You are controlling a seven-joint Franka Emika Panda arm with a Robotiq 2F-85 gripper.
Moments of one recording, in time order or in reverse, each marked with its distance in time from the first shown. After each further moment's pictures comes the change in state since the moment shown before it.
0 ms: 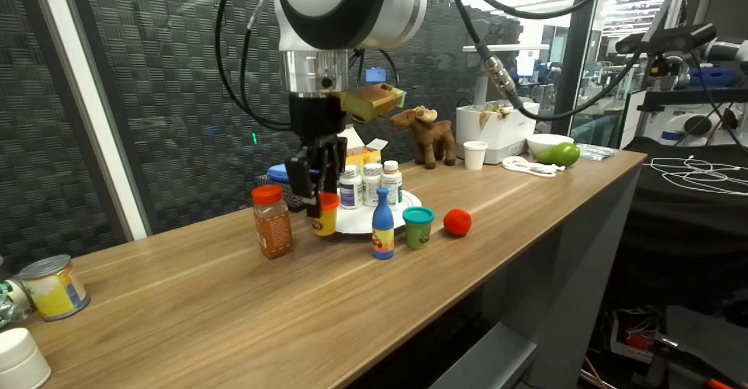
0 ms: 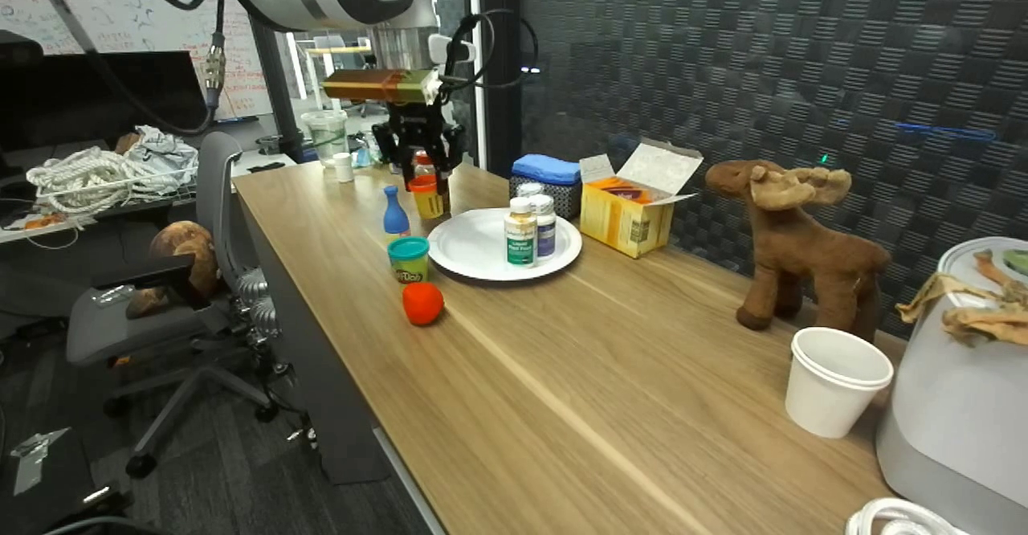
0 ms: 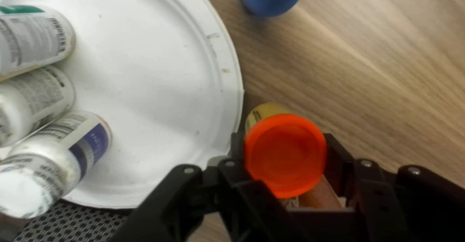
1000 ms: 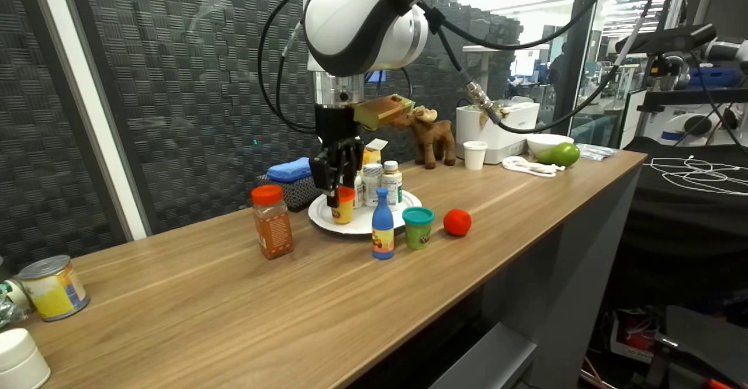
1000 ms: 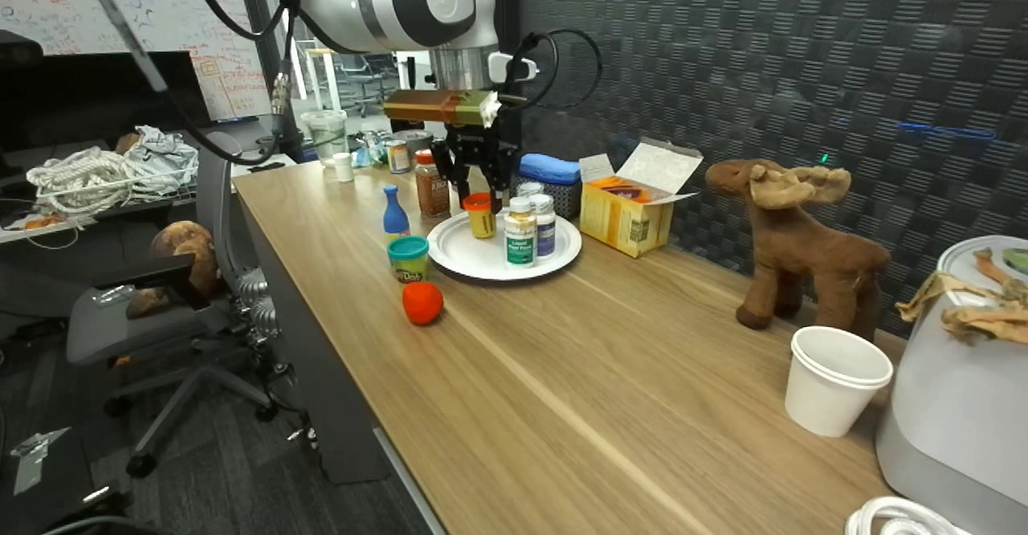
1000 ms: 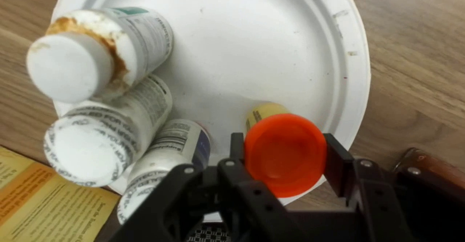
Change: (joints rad) arm -0.060 0.105 -0.056 0.104 -0.003 0.009 0.009
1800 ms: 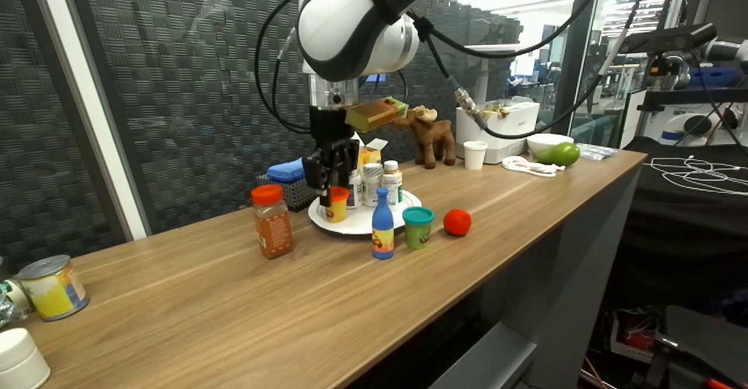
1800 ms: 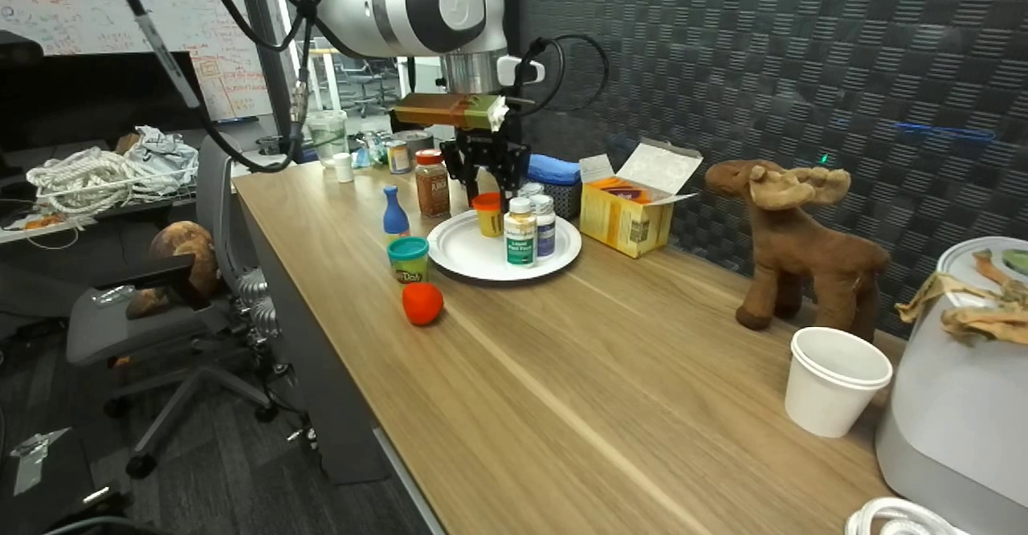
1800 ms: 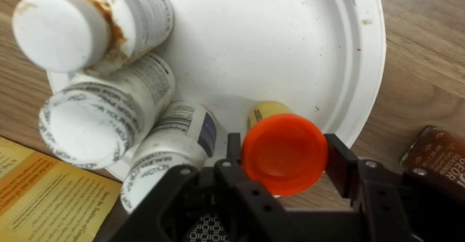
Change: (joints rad) arm -0.001 0.047 -0.002 0.063 0.000 0.002 0.027
